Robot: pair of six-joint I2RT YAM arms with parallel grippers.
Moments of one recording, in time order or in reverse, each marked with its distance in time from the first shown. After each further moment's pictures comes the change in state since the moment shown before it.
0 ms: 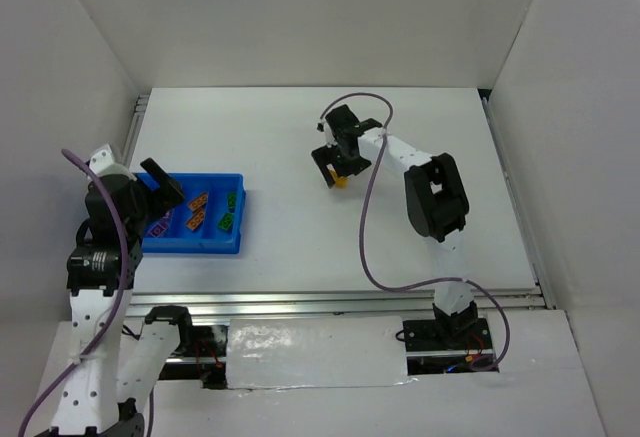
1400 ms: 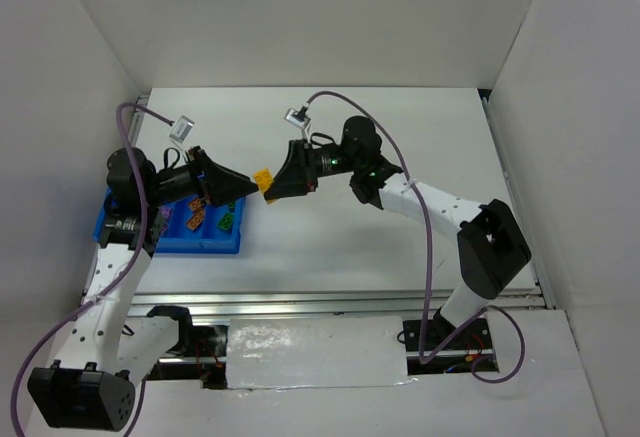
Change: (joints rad) left arm -0.079 0.205 -0.134 0.723 1.238 -0.214; right arm 0.191 -0.531 -0.541 1.234 -1.070 0.902
